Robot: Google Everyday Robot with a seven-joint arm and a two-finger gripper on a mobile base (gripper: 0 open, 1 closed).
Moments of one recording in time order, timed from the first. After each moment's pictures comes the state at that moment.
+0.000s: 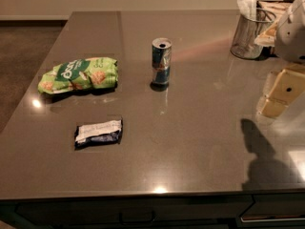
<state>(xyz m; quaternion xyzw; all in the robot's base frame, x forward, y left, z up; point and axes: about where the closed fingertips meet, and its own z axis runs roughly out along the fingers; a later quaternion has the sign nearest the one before) 0.438 -0.215 0.984 -0.60 0.78 -0.04 0.17</state>
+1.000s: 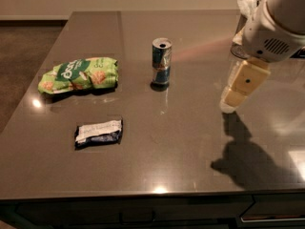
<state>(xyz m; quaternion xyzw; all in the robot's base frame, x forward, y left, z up) 0.475 -0.179 0.971 -0.56 0.80 -0.02 0.20</state>
